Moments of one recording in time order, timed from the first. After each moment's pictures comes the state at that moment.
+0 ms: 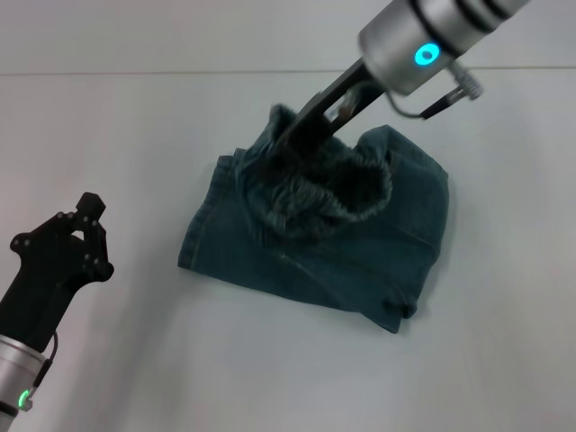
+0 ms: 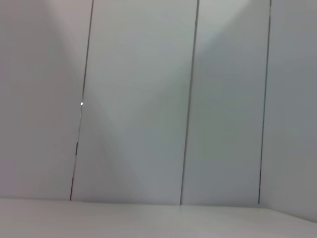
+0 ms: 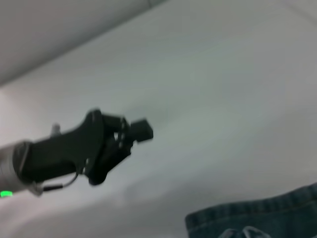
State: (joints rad) left arm -0.29 -2.17 -0.17 -0.02 1.89 1.48 -0.32; right arm 1.20 2.02 -1.10 -0.62 -2.30 -1.46 2.24
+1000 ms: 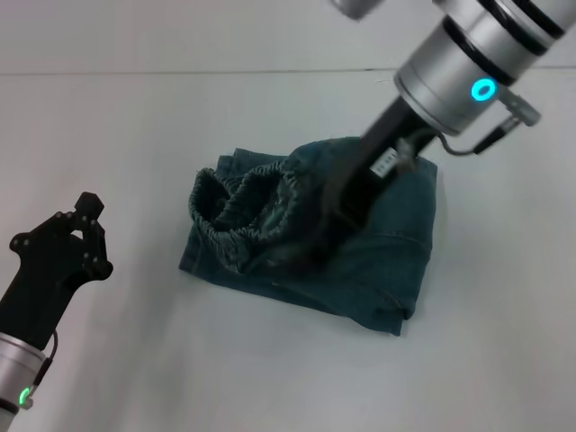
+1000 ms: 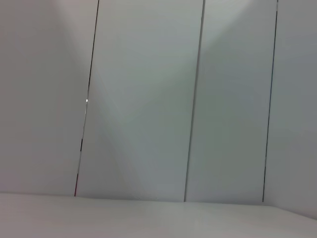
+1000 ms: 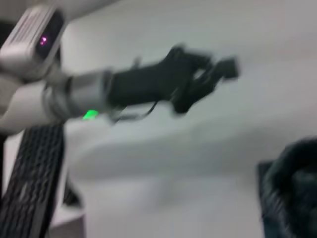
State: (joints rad) left arm -0.29 -2.17 -0.18 -0.02 1.89 1.47 -0.32; right arm 1.10 2.06 -1.13 -0.86 -2.32 -1.76 2.21
